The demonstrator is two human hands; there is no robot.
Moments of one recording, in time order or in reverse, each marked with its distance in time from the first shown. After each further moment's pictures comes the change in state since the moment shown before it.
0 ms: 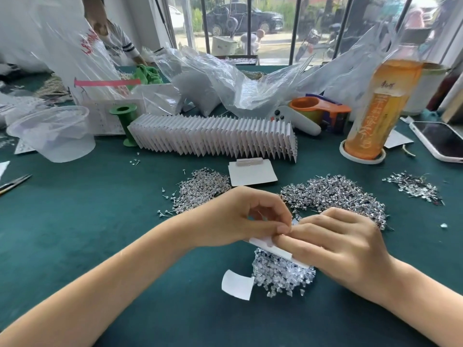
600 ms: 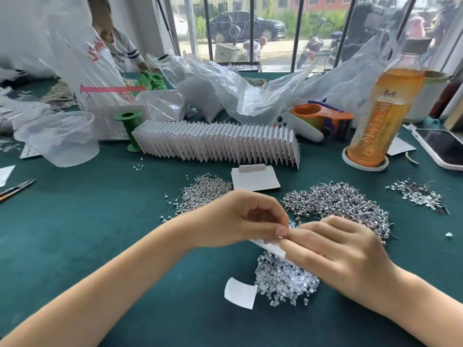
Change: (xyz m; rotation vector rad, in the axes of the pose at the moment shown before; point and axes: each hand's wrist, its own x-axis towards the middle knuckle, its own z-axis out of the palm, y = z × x) left_hand 0.001 -0.002 -0.008 -0.054 -0.031 -0.035; right_hand 0.004 -0.001 0.000 -0.058 -0.003 -0.044
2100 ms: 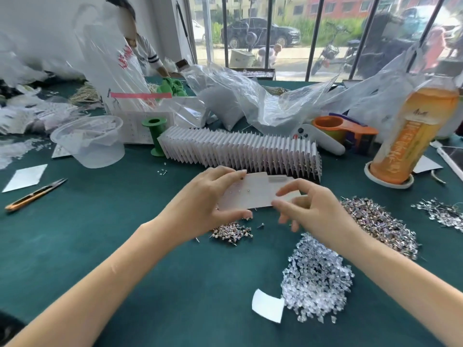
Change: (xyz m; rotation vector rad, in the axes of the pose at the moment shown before) left_hand -0.040 -0.036 -0.055 0.774 0.553 0.031; right_hand 0.064 0.022 0.043 0.926 -0.310 1.219
